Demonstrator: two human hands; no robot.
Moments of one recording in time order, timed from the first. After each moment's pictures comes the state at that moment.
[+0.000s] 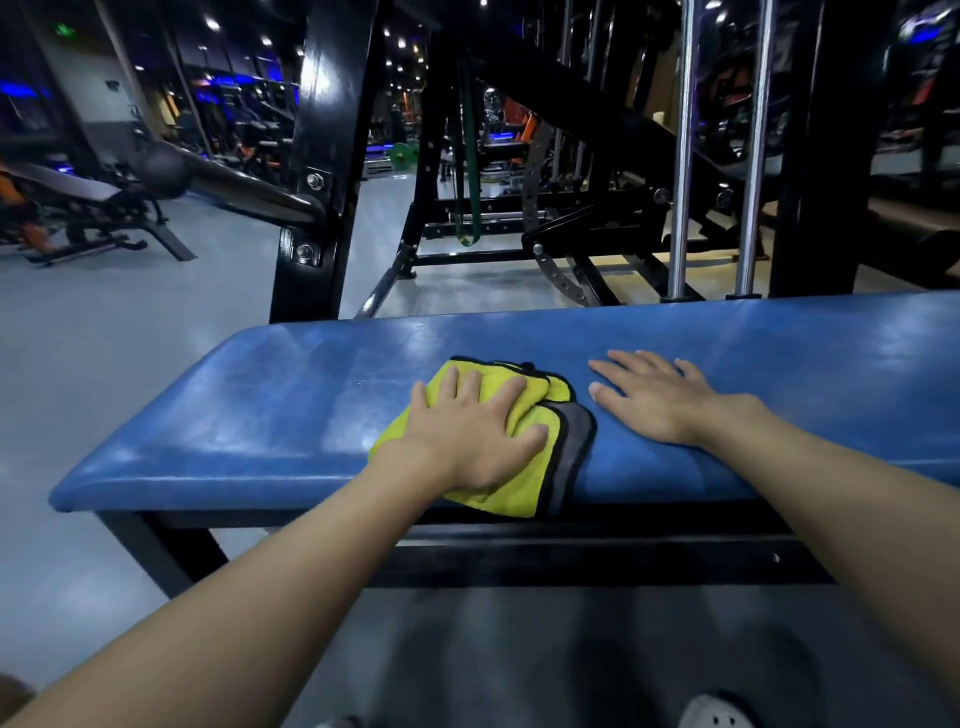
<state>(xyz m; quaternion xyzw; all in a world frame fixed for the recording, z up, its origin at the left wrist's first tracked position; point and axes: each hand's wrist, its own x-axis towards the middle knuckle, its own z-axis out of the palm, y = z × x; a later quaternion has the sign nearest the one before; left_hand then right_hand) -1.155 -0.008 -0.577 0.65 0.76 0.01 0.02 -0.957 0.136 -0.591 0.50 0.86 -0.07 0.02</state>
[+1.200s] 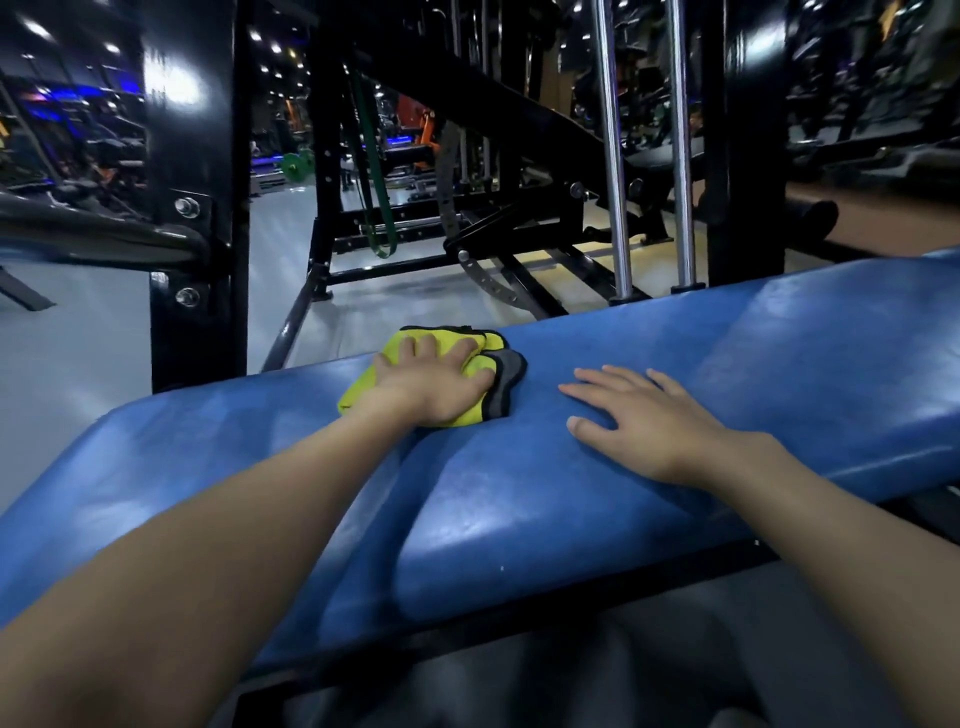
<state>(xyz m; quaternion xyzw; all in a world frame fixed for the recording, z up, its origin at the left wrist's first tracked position) -1.218 0.154 -0.575 0.66 0.75 0.01 0.02 -0.966 0.127 -0.591 0.51 0.85 -0.10 -0.07</state>
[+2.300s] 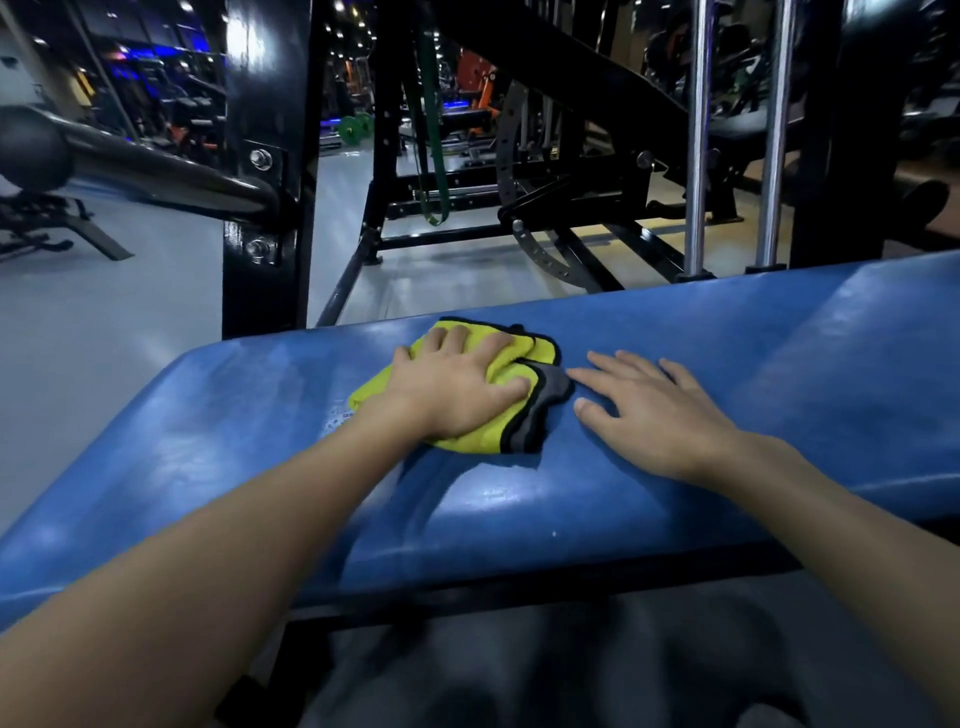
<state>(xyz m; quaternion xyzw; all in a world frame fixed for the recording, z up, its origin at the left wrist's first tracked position) -1.237 0.092 -0.579 0.67 0.74 0.03 0.00 -1.013 0.110 -0.593 0.49 0.86 -0.10 -0.06</state>
